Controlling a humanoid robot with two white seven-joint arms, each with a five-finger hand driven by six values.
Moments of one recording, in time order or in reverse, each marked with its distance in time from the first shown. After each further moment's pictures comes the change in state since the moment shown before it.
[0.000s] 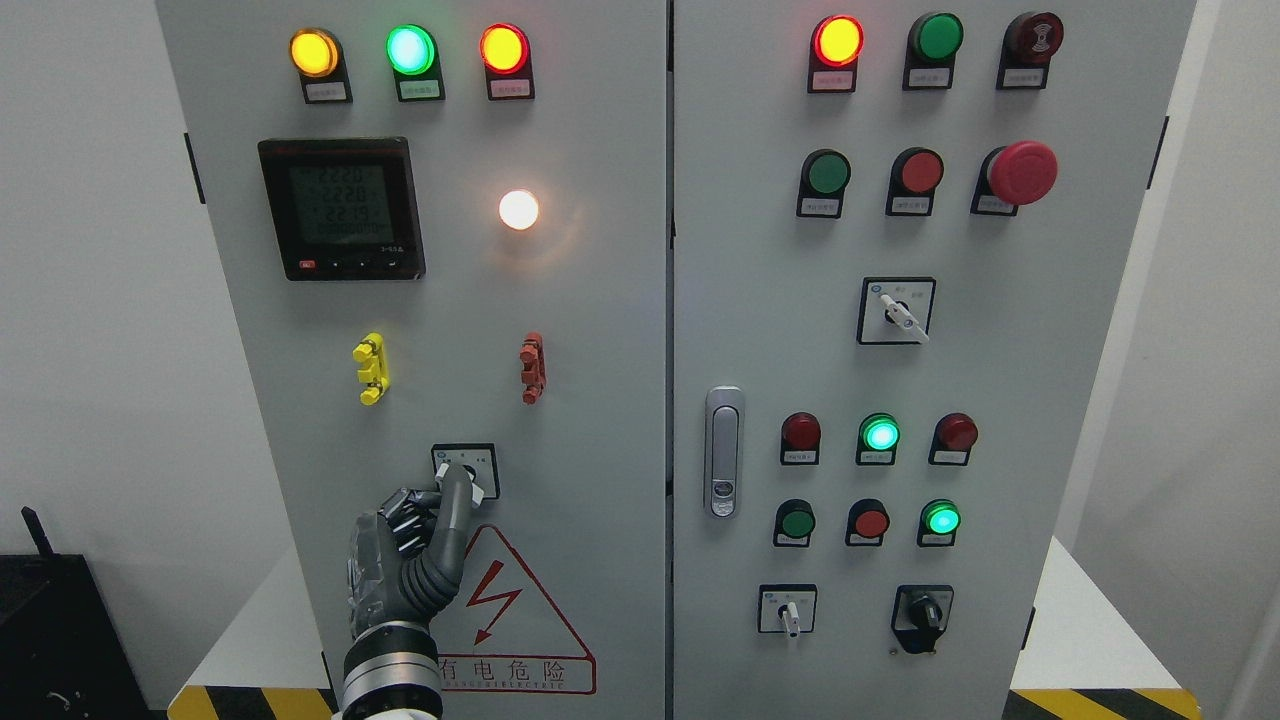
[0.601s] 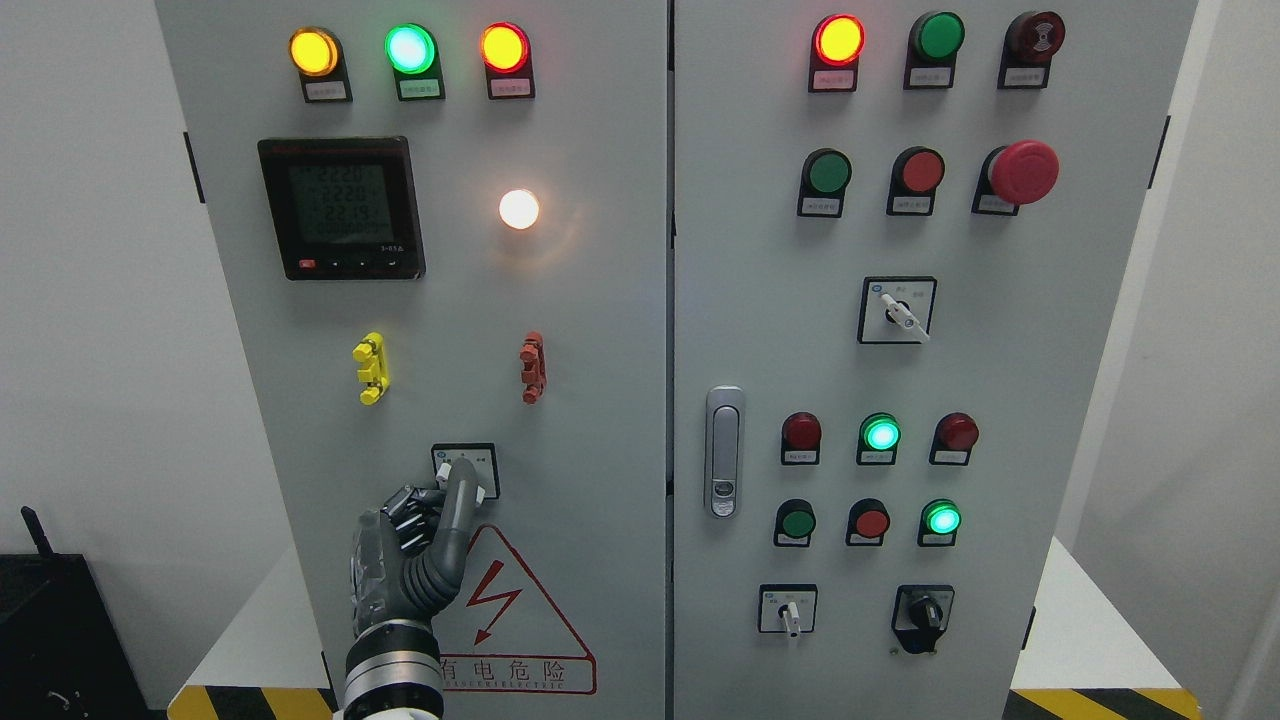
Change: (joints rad) left arm -0.002 0.000 0.000 0.000 0.013 -0.007 -0.003; right arm 0.000 0.000 0.000 0.000 0.000 0.000 0.000
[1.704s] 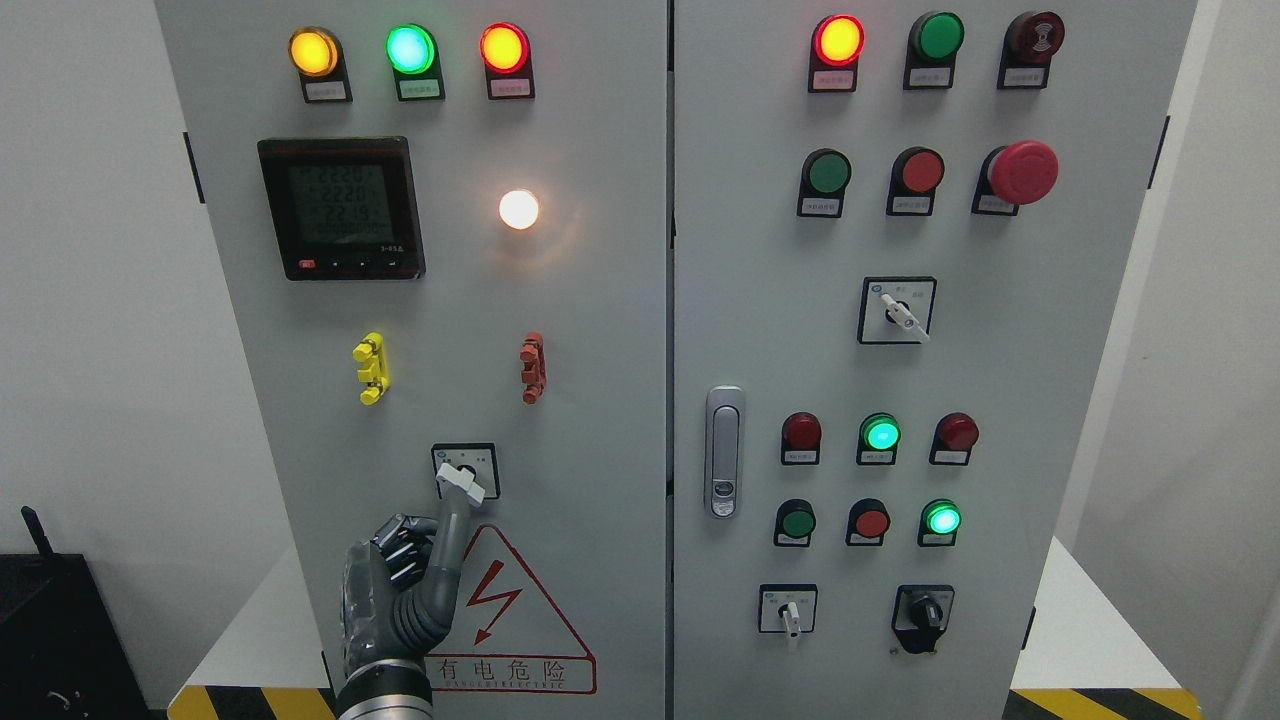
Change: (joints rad) left arm 0.130 0.011 -0.010 -0.053 0.002 -0.146 0.001; right arm 0.000 0.000 0.000 0.000 0.000 0.000 0.000
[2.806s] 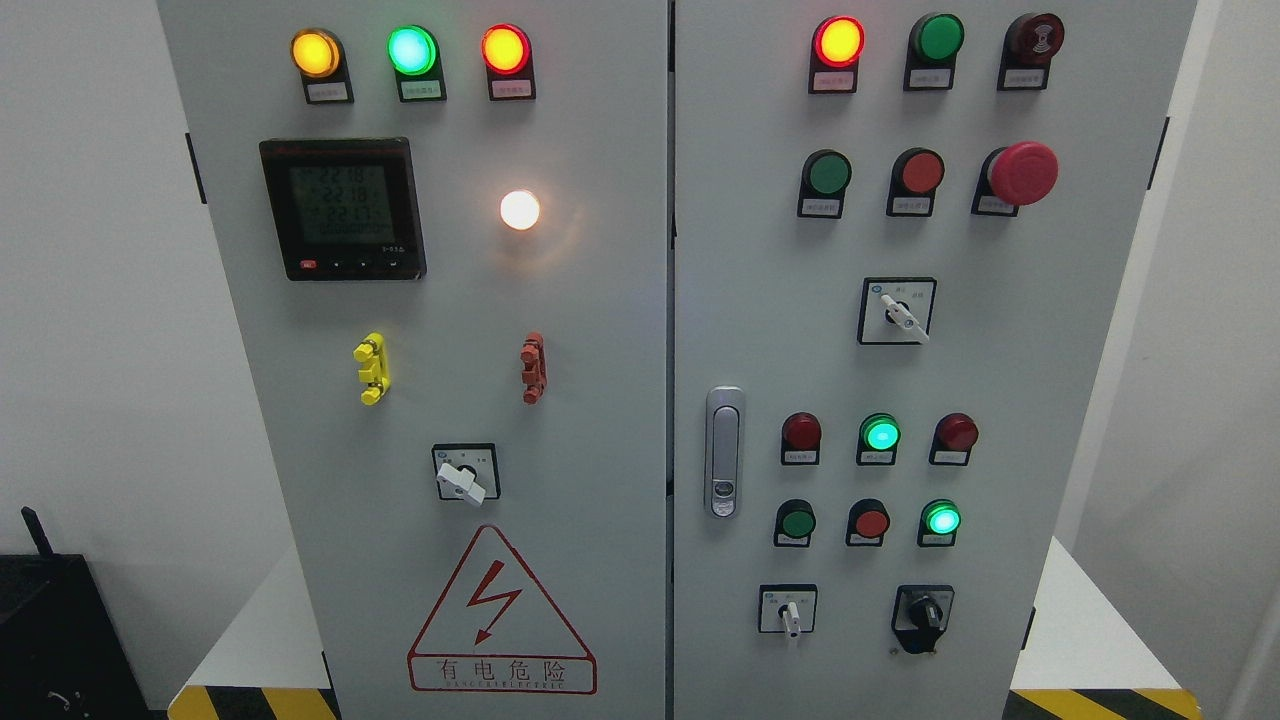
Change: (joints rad) left arm 0.577 0.097 0.122 0.367 0.128 -0.755 -0.265; right arm 0.000 0.000 0.000 0.000 0.000 0.000 0.000
